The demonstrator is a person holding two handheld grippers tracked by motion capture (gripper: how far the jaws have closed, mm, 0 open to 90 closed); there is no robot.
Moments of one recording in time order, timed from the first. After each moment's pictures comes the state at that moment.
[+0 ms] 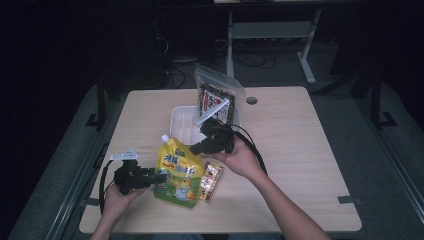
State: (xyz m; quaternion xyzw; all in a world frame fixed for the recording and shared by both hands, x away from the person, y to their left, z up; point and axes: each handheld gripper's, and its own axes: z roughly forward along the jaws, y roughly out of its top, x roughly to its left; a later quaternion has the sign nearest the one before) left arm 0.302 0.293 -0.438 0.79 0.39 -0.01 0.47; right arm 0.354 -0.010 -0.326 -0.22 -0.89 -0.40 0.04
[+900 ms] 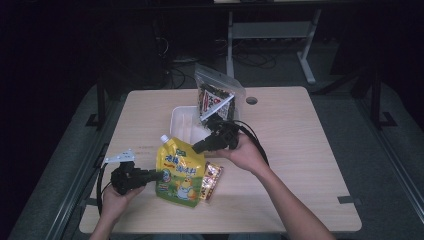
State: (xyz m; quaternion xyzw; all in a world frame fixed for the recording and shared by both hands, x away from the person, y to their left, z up) left arm 0.296 0.297 -0.433 0.79 0.37 0.00 0.48; right arm 0.370 -0.021 -0.328 -0.22 -0.89 -0.40 0.09
